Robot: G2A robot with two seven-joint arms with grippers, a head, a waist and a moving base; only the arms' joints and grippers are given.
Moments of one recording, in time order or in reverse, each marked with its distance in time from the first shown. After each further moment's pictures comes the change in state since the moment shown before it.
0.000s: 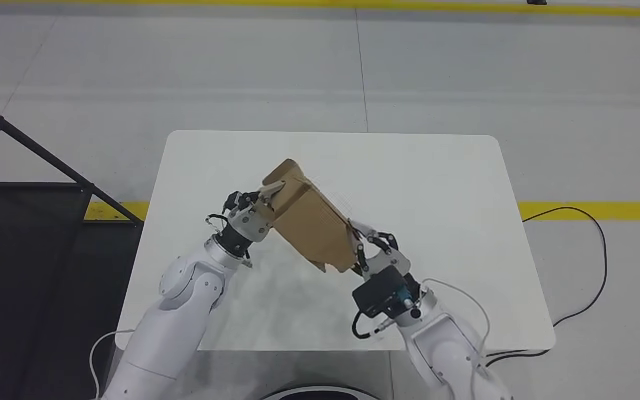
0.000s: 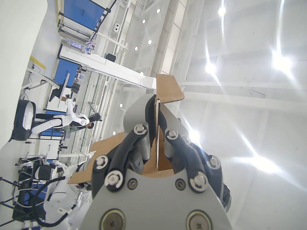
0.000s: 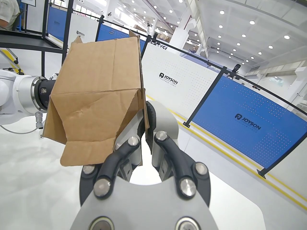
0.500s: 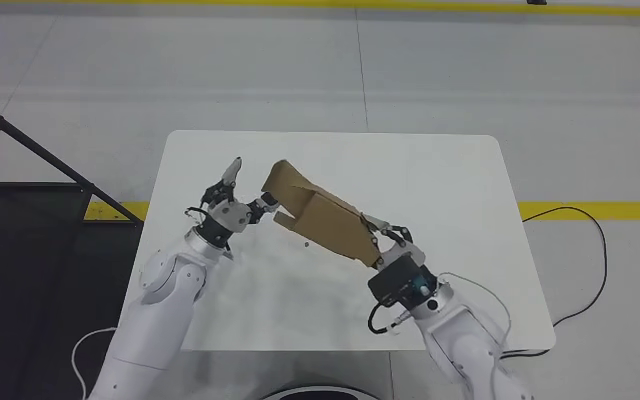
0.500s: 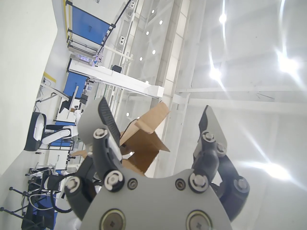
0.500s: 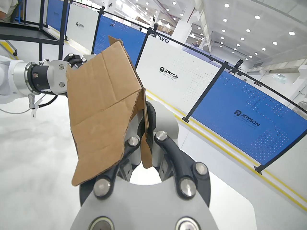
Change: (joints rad) left arm -0.012 0.013 -0.110 0.044 0.039 0.033 -0.006; right arm -0.015 0.012 0.112 -0.039 0.034 -0.146 0.070
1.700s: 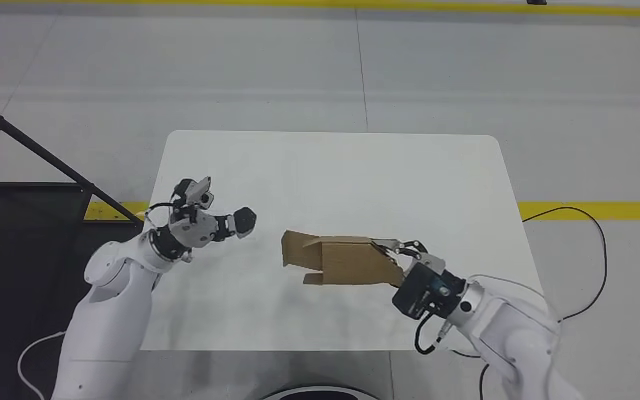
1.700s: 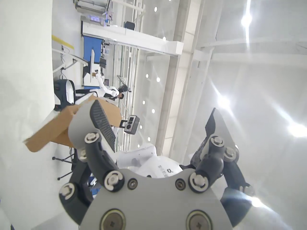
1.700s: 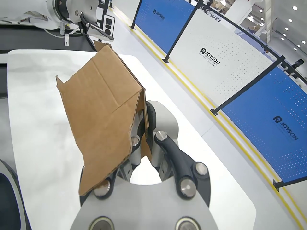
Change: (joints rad) left arm 0.016 0.065 -0.189 0.001 0.113 0.109 -0.551; right arm -0.042 0.052 0.212 -0.057 0.076 -0.469 0.137
